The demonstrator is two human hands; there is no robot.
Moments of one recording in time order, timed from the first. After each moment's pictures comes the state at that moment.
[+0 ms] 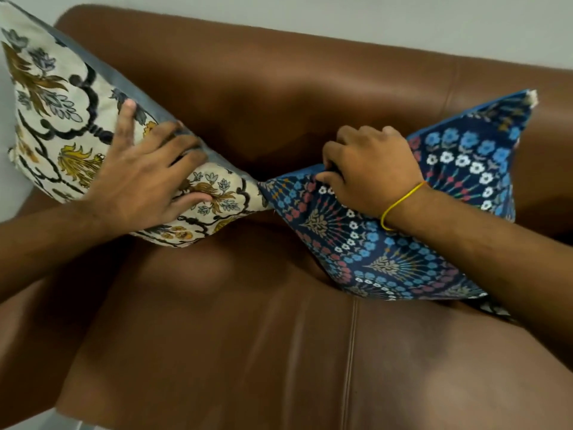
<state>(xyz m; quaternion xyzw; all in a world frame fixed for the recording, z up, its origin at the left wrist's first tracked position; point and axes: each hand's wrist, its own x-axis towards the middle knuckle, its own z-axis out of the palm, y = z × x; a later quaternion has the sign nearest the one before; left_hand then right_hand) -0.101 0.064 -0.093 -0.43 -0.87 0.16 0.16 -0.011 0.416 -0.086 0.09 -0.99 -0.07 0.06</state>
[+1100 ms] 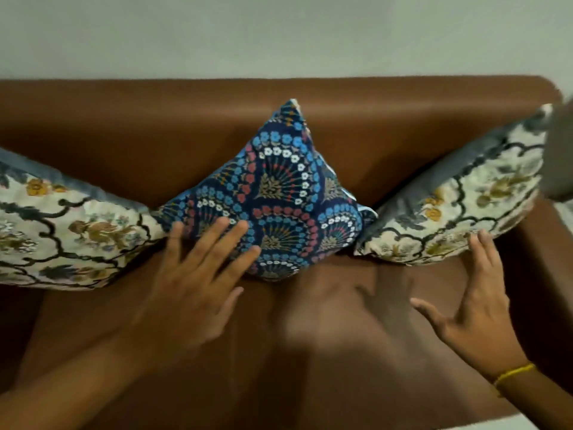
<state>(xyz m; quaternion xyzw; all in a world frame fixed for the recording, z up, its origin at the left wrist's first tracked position) 0.110 0.218 -0.096 -0.53 -0.83 -0.01 0.17 0.386 0.577 -0.114 -0.28 -0.93 0.15 0.16</state>
